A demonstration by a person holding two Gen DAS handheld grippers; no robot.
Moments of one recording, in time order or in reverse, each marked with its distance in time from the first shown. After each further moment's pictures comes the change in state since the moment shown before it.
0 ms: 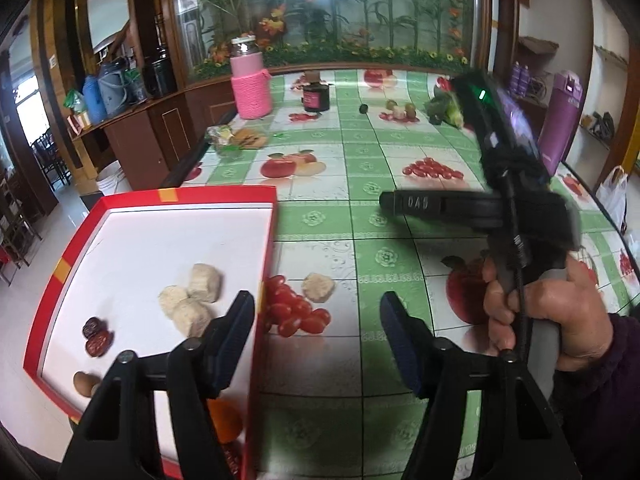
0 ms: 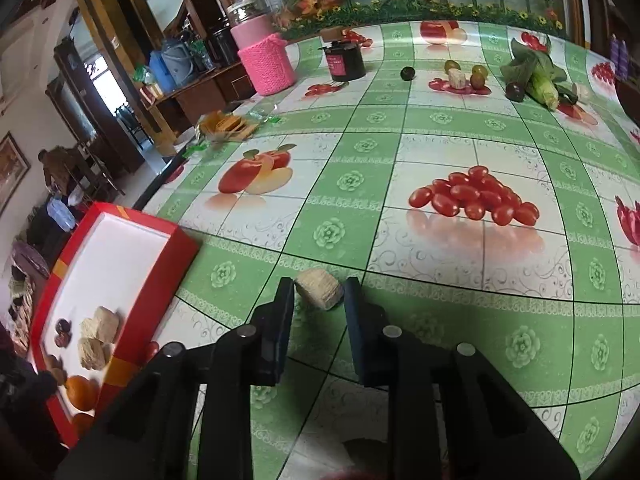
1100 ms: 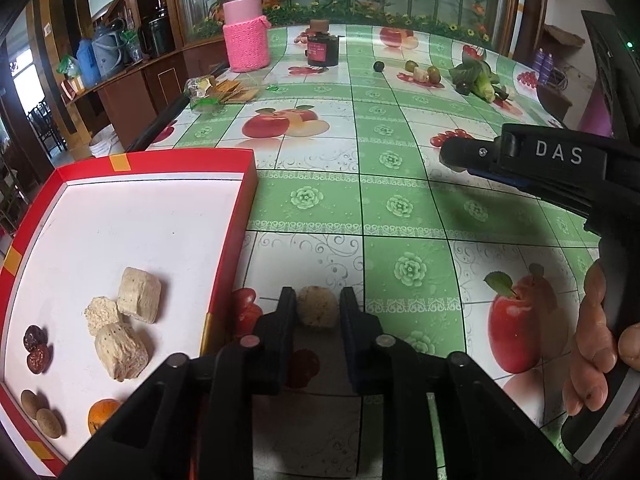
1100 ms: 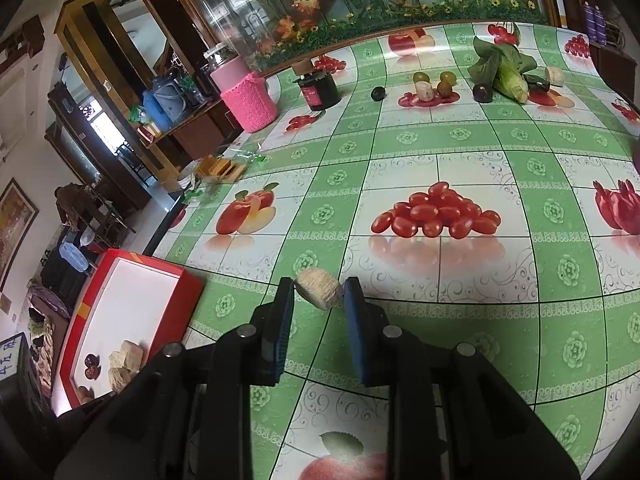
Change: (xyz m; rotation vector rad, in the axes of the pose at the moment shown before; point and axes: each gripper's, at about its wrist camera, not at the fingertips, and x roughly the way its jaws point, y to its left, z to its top) left arm 0.068 -0.002 0.011 -0.072 0.118 0.003; right arm -0.025 -0.025 0.010 0.109 -0.067 0.036
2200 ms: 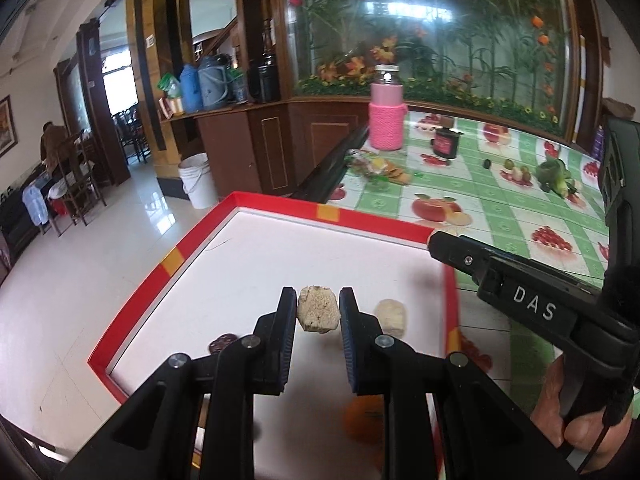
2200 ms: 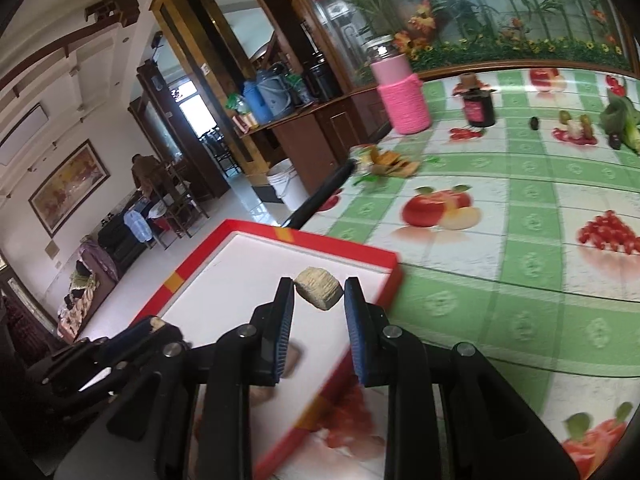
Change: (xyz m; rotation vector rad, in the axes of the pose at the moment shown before) left arm -0.078 0.121 -0.018 -0.182 -0.248 0.234; right arm 0.016 0.138 -0.041 -0.197 -0.070 0.282
